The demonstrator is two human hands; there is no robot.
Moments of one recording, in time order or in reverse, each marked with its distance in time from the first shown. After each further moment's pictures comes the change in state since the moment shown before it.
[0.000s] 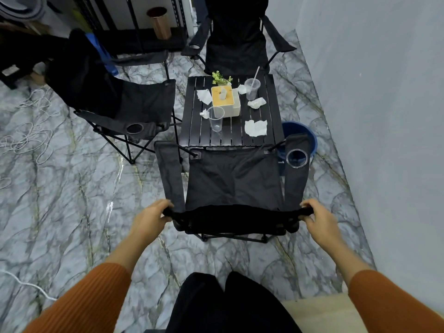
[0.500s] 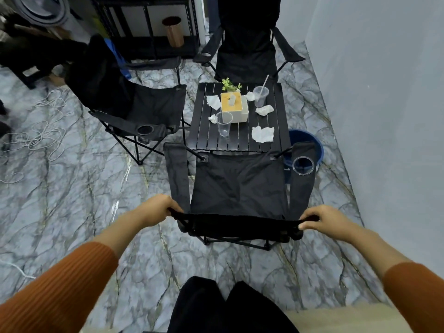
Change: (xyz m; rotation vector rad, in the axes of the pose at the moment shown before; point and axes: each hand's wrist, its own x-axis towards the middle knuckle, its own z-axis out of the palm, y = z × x) left_hand 0.018 0.022 -0.048 0.144 -0.377 0.099; right_hand 0.030 -0.028 -0.047 -0.308 -0.544 -0.134
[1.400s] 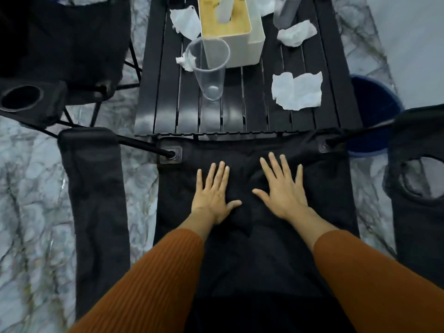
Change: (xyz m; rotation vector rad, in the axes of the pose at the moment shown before) left_hand 0.501 -0.044 0.204 0.422 0.111 0.004; right_hand 0.483 0.075 0.172 -0.352 0.210 0.111
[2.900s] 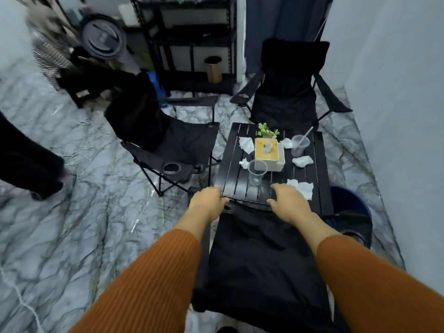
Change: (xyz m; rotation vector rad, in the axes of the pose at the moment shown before) left_hand -0.293 -0.082 -0.351 -0.430 0.193 -0.332; right_hand -0.193 -0.141 -0.378 0.128 0.098 -0.135
